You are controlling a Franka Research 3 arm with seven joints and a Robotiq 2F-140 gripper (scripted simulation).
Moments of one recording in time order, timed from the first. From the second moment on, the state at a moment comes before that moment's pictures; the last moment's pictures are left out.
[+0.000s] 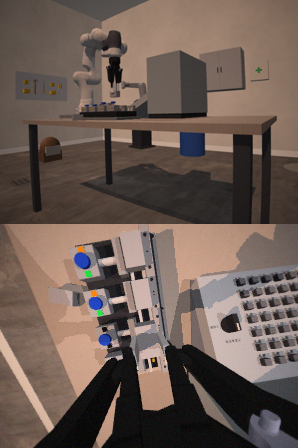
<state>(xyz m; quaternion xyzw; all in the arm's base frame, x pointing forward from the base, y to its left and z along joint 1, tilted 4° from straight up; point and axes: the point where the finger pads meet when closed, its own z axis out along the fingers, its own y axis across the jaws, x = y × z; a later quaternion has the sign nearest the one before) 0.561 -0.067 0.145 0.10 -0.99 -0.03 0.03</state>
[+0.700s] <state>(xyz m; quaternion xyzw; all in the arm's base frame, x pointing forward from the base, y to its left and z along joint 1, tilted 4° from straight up) 0.559 -0.067 0.114 0.10 -0.99 -0.03 0.03</state>
